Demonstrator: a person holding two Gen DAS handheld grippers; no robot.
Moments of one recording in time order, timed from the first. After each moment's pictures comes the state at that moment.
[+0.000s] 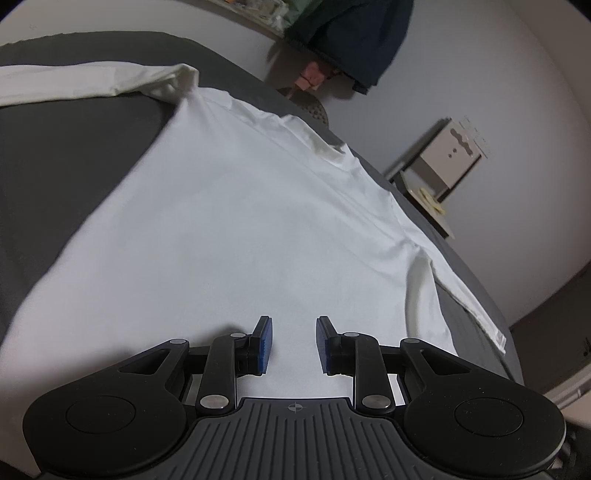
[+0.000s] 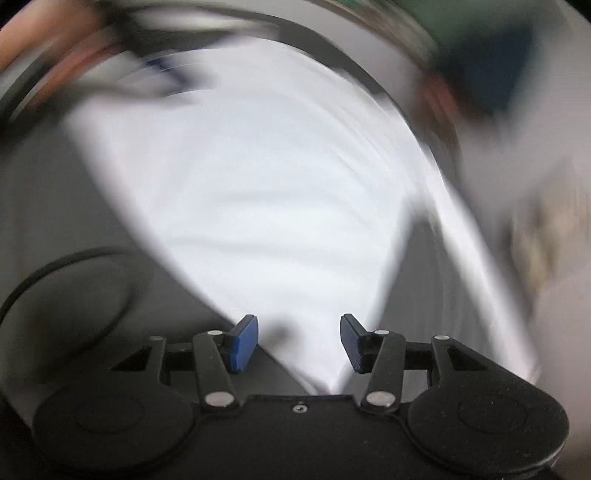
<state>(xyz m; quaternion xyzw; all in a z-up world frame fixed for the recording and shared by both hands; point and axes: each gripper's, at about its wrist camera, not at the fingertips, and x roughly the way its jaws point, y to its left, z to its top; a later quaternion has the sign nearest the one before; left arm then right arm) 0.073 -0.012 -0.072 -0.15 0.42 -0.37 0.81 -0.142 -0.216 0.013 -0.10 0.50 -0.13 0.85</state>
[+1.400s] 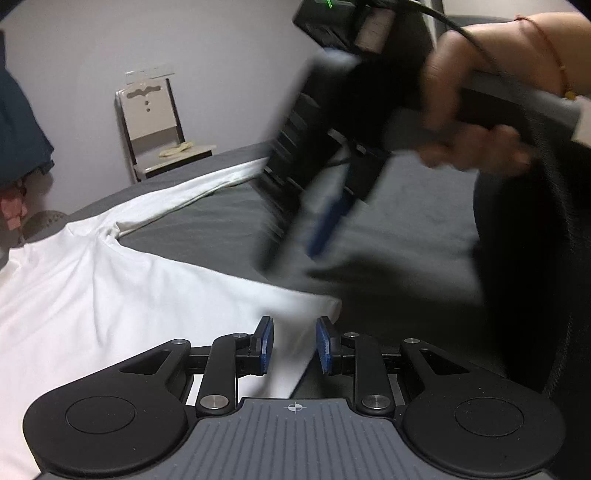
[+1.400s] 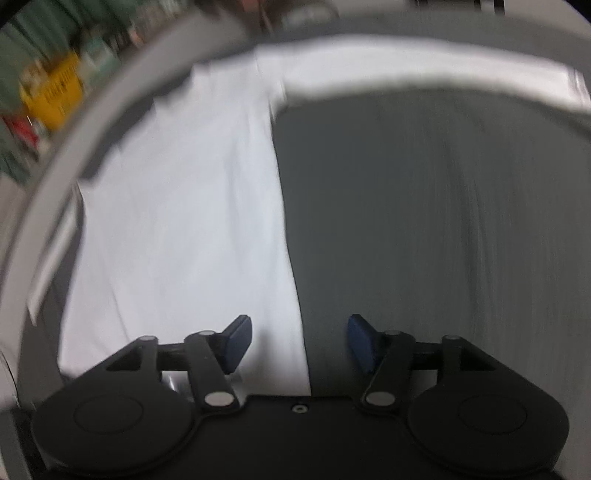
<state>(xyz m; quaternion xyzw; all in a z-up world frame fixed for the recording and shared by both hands) -0.145 -0.184 -0.057 0.21 0.18 -0.66 0.69 -0.169 -0.352 0.000 0.35 0.42 -0.19 0.82</state>
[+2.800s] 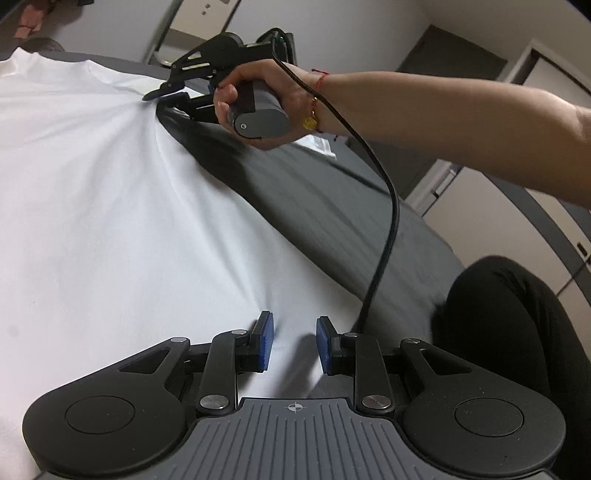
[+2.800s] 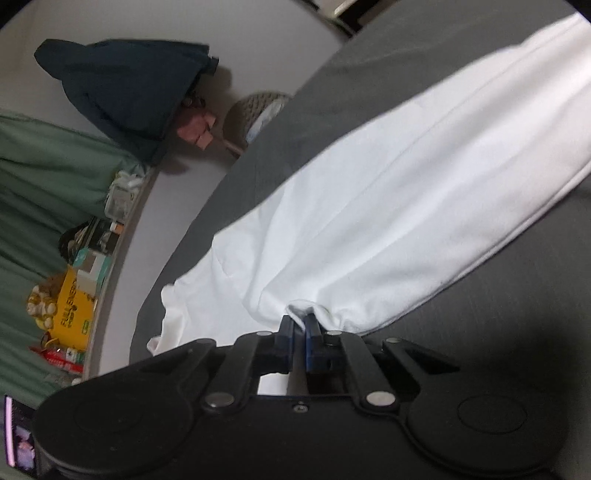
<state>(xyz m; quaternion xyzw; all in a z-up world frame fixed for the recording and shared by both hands) -0.077 -0.139 -0.068 0.04 0.39 -0.69 0.61 -0.003 -0.517 -0.098 0.56 0.20 -0.22 0.78</state>
